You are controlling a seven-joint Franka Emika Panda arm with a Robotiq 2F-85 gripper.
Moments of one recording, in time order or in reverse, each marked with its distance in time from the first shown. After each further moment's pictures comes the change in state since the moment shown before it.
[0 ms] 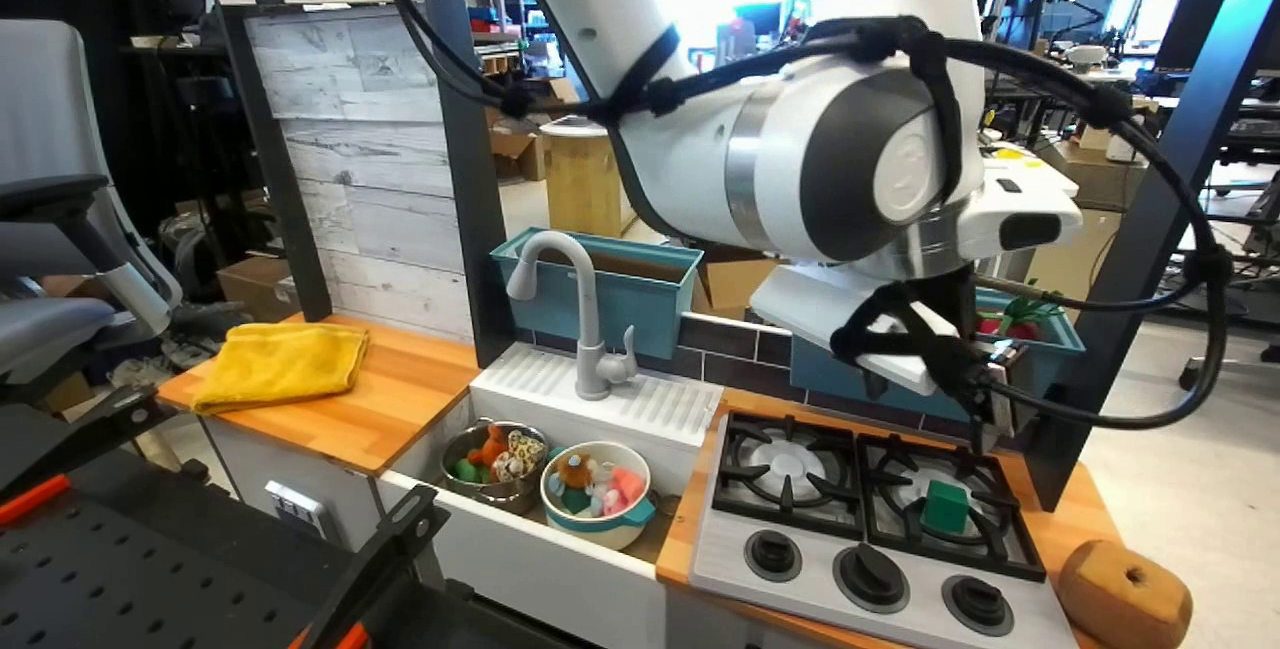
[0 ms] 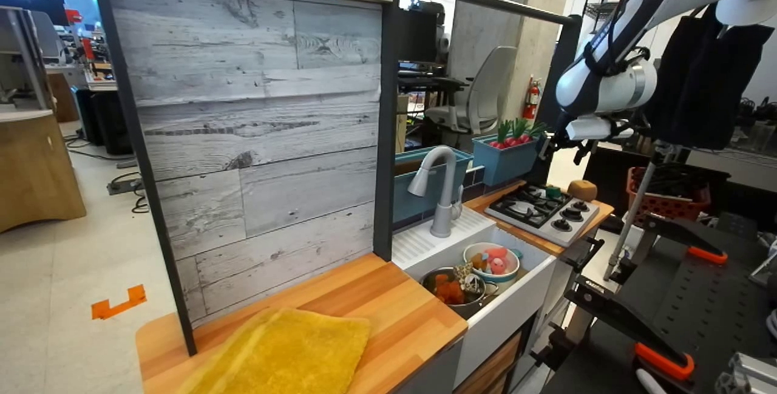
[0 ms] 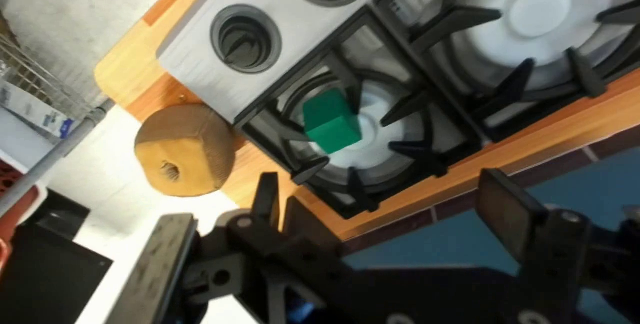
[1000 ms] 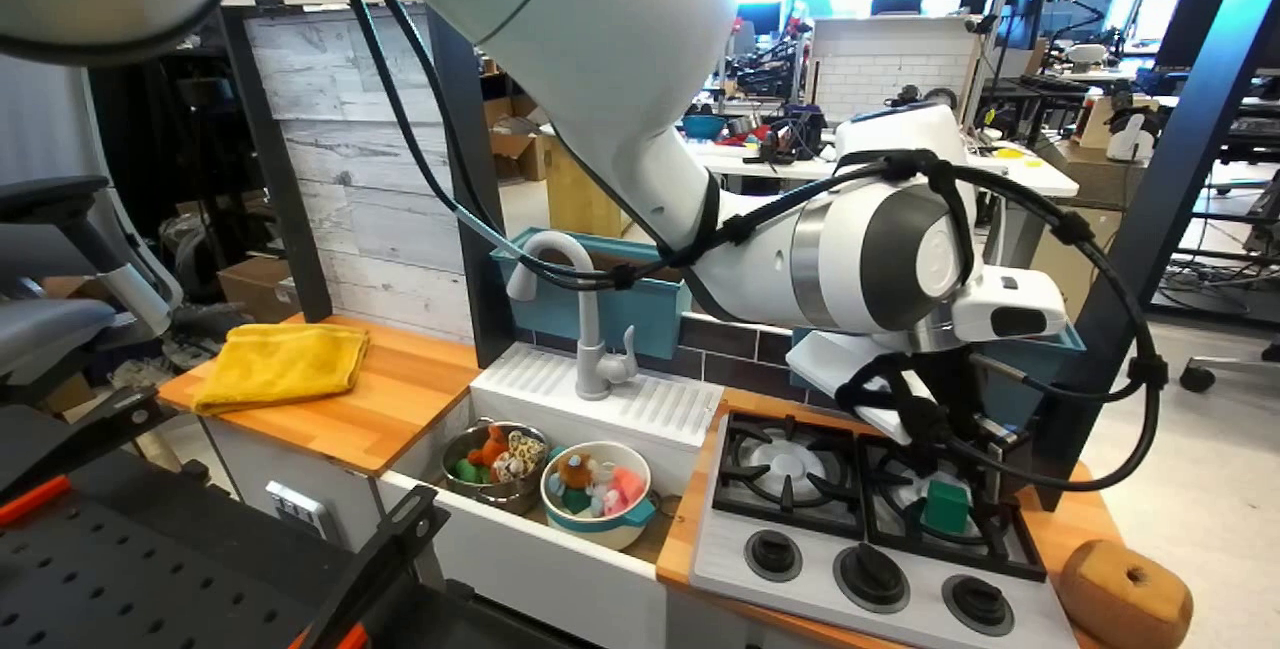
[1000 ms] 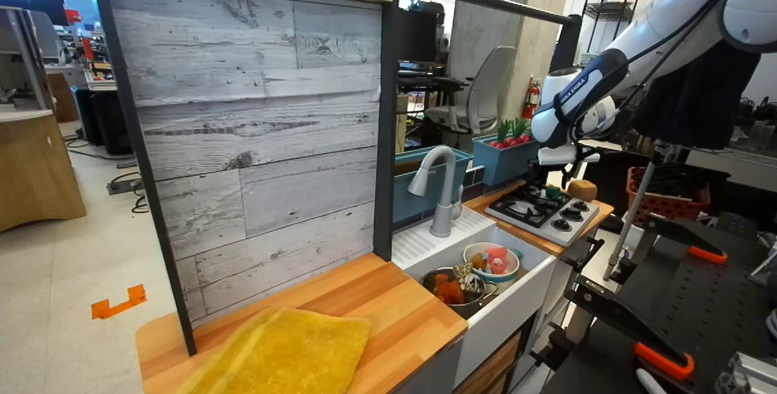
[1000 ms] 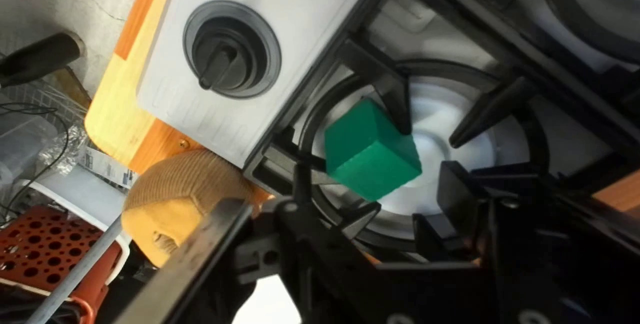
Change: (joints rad) arm 0.008 0.426 -0.126 0.610 -0.001 -0.328 0.314
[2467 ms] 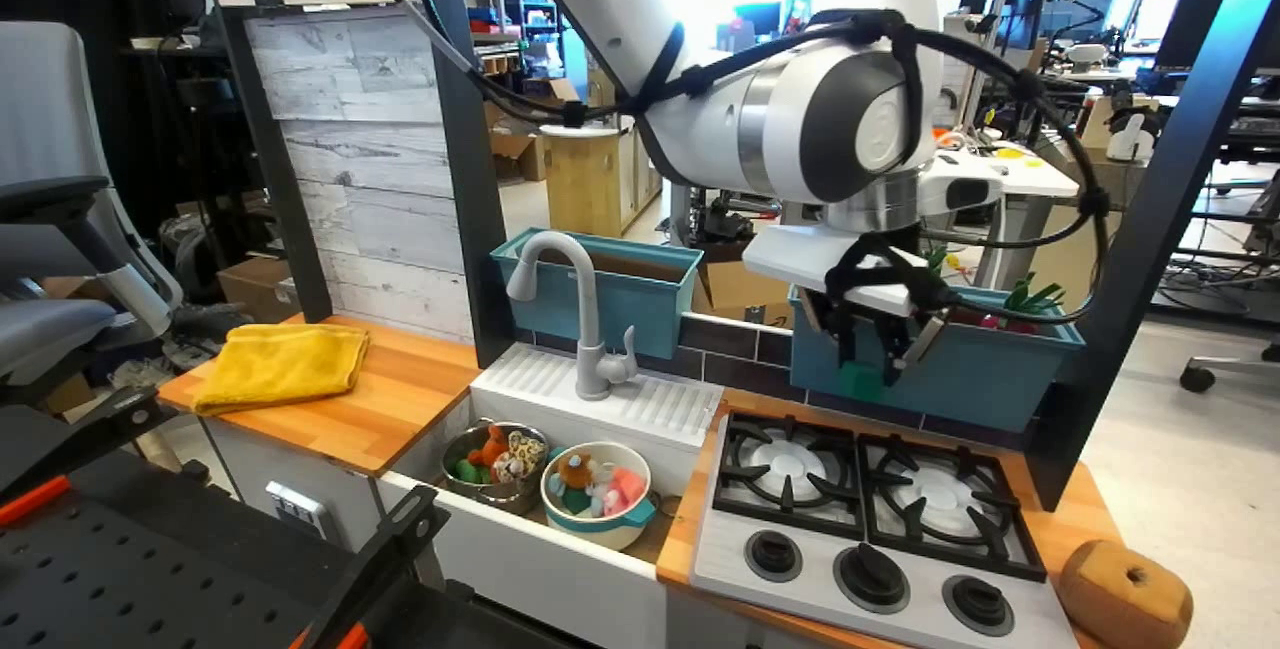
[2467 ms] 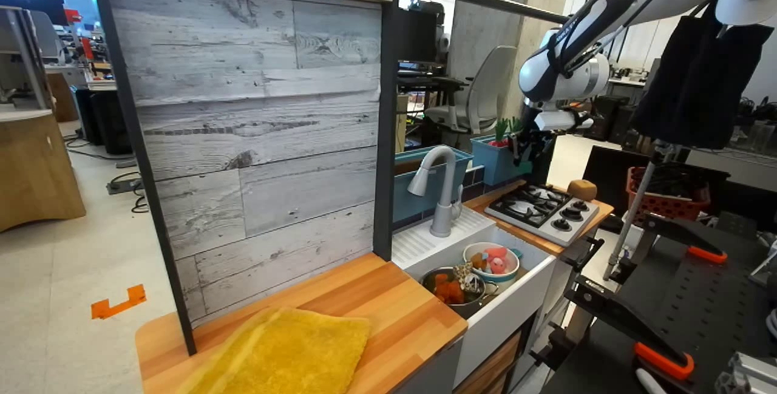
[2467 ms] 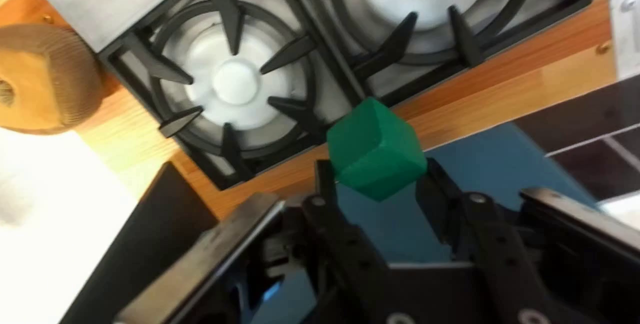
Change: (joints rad) arm -0.019 -0.277 0.219 -0.252 0.019 0.051 -0.478
